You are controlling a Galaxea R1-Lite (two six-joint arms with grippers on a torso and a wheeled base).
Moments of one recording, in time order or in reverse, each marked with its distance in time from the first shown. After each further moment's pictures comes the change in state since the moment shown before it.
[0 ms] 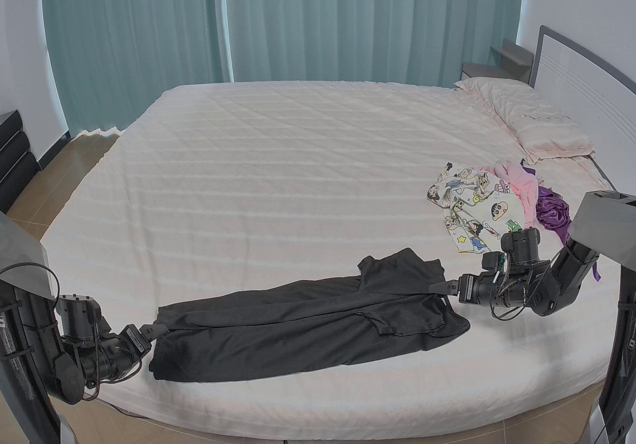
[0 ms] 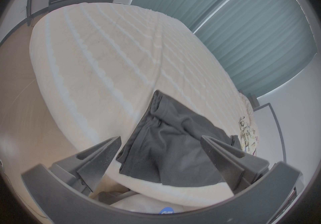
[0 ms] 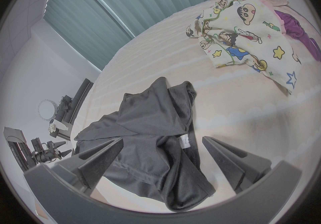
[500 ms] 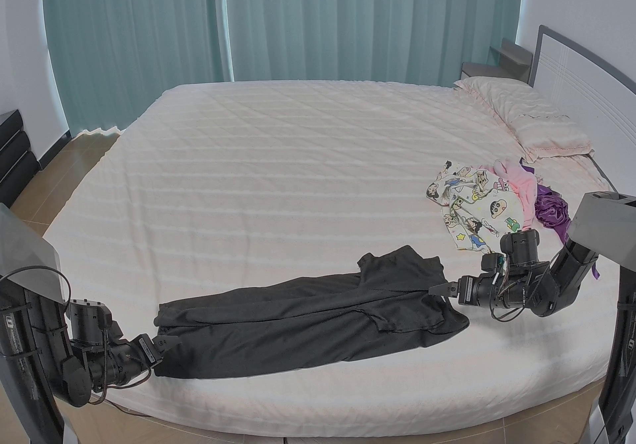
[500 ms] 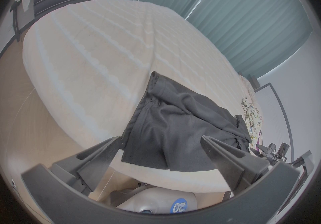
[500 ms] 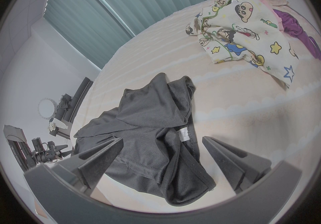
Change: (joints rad) left arm -0.051 0.044 0.000 0.001 -0.008 0.108; right arm 0.000 0.007 0.001 0.001 0.000 -0.009
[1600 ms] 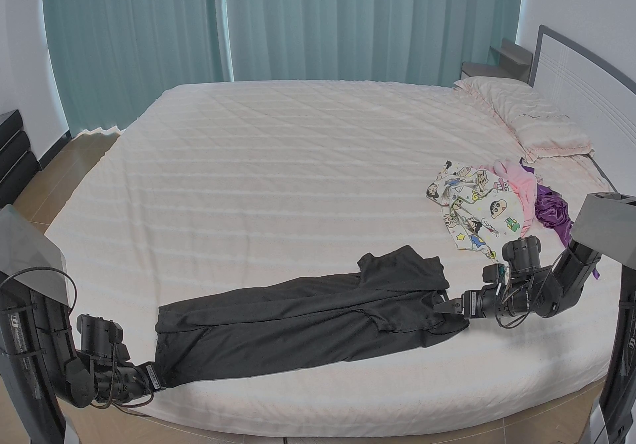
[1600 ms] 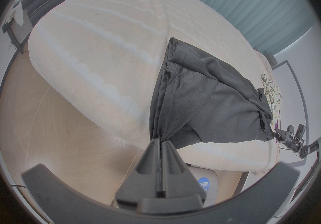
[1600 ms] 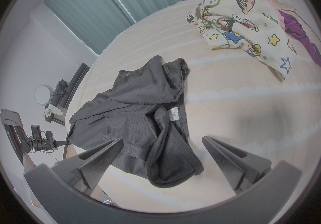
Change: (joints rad) left arm -0.007 0.034 0.000 0.213 0.054 0.127; right arm -0.019 -0.005 0.023 0.106 0.003 -0.140
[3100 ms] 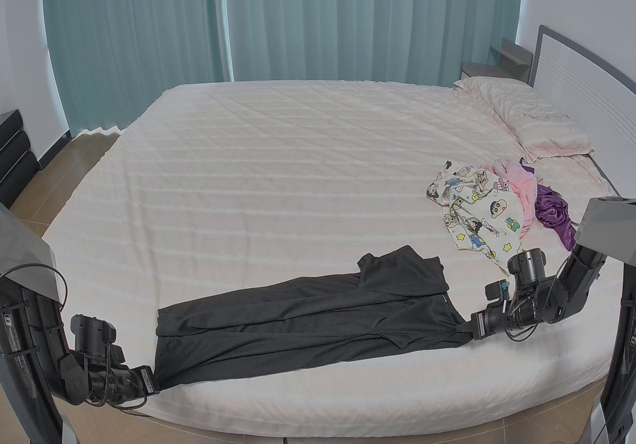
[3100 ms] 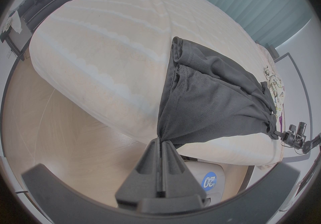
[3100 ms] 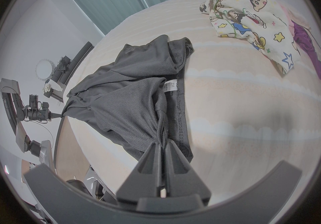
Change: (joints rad) left arm 0.051 -0.033 0.000 0.079 -0.003 0.096; right arm -0.042 0.003 0.064 0.068 0.029 -0.246
